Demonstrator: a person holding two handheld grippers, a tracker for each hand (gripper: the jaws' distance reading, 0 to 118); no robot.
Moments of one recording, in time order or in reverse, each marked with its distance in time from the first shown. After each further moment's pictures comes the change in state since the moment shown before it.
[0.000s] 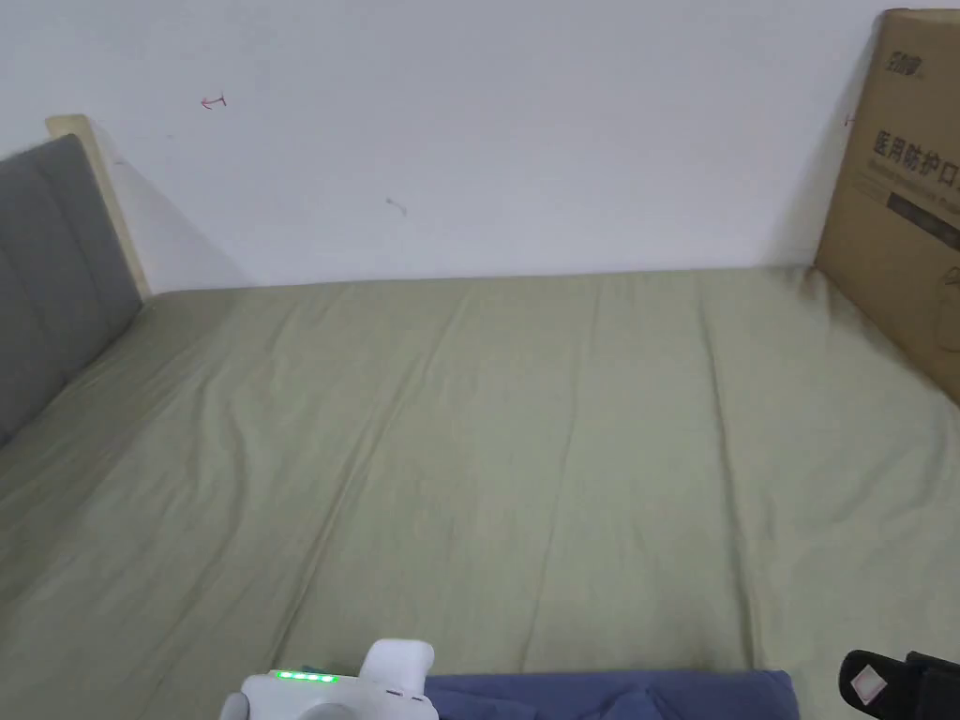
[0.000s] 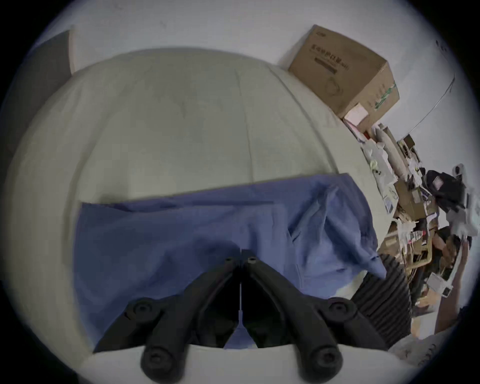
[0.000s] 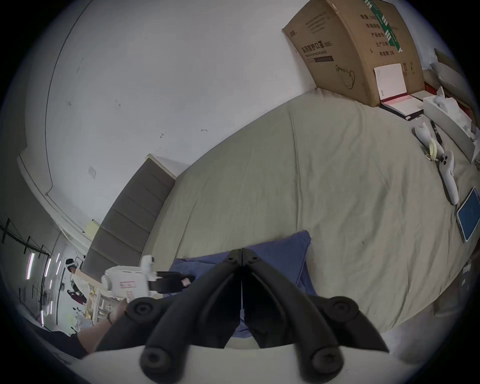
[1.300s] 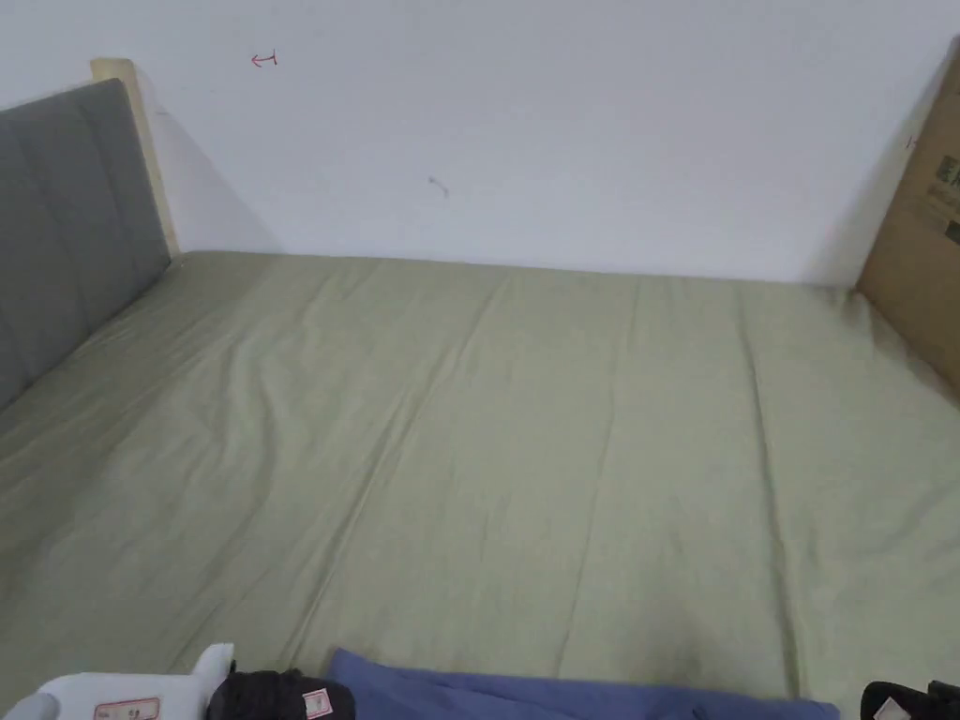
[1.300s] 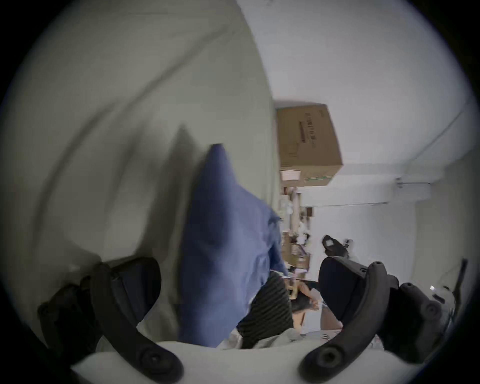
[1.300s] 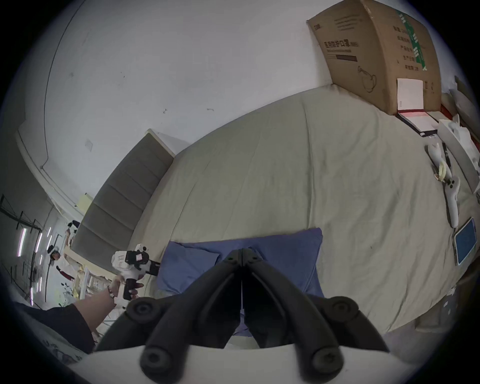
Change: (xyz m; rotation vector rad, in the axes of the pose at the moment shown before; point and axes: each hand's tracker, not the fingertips) left arm -0.201 -0.045 0.029 0.081 -0.768 0.511; right arm -0.040 0.008 -0.027 -0.112 -0.042 0.125
